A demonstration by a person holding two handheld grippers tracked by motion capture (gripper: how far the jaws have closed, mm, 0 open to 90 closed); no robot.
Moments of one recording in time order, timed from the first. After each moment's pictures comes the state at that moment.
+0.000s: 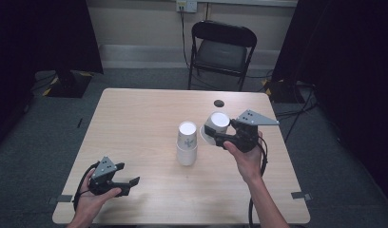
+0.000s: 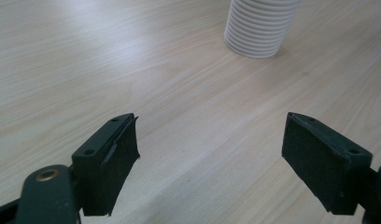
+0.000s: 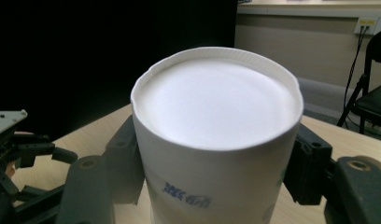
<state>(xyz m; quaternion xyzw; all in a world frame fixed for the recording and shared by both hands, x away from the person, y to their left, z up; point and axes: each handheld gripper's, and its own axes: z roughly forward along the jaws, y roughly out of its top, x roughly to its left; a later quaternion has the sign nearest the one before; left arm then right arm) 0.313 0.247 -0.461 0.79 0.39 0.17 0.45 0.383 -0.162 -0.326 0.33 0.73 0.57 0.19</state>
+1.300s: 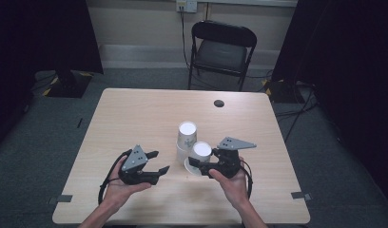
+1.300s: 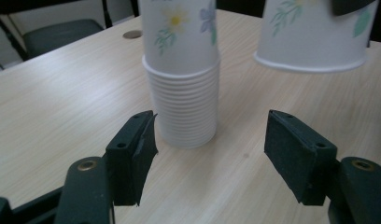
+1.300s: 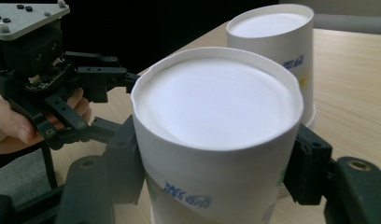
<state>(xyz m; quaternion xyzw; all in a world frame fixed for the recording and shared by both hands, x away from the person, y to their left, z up) 0.334 0.165 -0.423 0.80 0.26 0.19 0.50 0.351 -0.128 -0.390 0.34 0.76 0.55 0.08</state>
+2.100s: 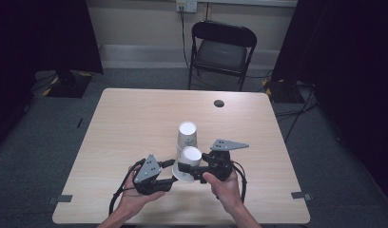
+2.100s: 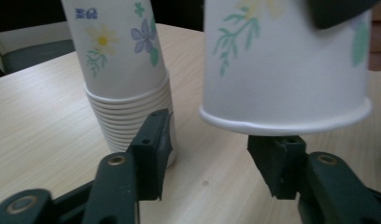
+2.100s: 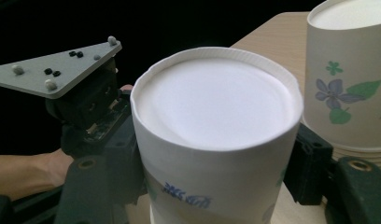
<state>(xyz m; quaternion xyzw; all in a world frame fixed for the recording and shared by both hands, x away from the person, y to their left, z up) 0.316 0.132 -0.435 0.78 0.25 0.19 0.54 0.343 -0.109 -0.388 0.32 0.75 0.58 -0.02</state>
